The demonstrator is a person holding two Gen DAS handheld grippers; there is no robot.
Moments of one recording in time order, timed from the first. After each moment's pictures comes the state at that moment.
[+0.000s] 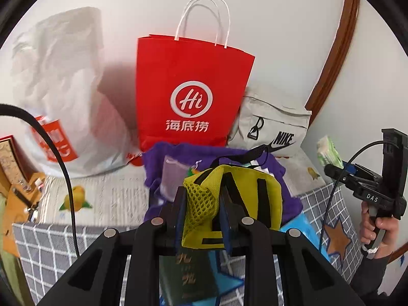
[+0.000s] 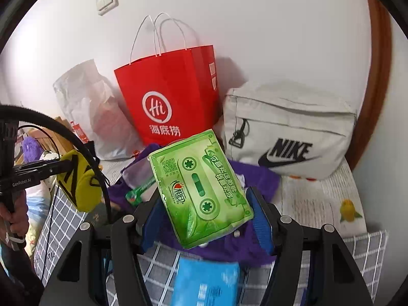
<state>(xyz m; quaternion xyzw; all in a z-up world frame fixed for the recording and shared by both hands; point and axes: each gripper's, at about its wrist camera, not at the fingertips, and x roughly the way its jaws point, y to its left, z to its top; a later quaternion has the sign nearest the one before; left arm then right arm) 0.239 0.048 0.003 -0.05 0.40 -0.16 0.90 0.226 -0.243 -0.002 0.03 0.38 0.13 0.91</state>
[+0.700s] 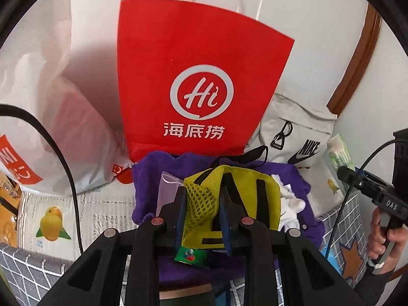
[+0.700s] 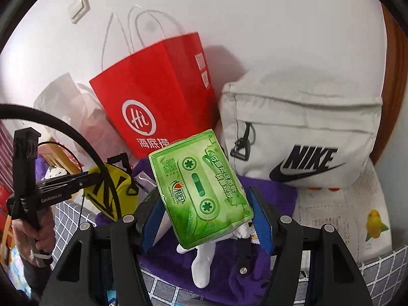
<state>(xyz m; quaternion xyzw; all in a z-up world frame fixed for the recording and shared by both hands) 0.327 0.029 -0.051 -0.05 0.42 -0.14 0.89 0.301 -0.248 -0.039 0.08 0.40 0.14 0.90</state>
